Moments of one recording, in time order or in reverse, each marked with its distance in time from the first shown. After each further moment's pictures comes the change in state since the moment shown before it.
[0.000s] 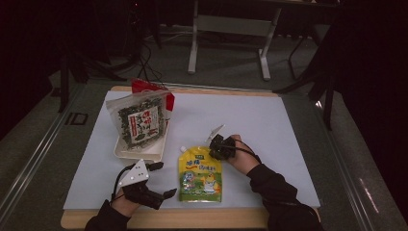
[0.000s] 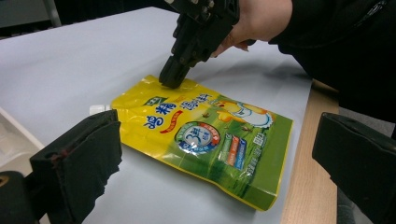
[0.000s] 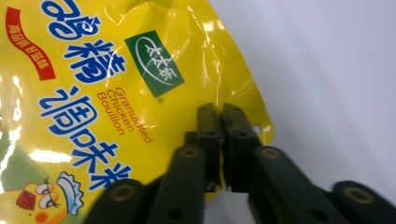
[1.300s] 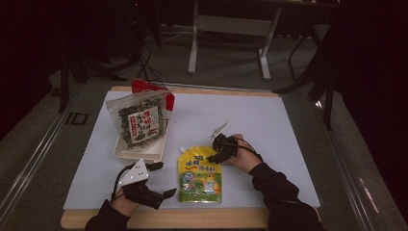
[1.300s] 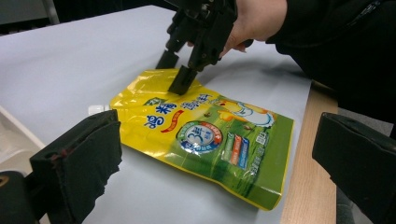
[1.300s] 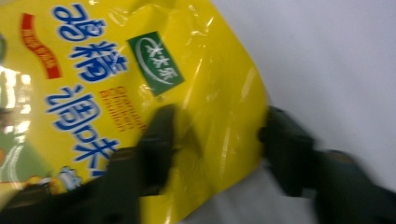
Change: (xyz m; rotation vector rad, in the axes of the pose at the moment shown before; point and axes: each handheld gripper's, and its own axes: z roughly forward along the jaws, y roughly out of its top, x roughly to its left) left arm 0.002 -0.001 0.001 0.002 -0.007 -0.009; right arm -0.012 -0.007 0.004 -0.047 0.107 0.025
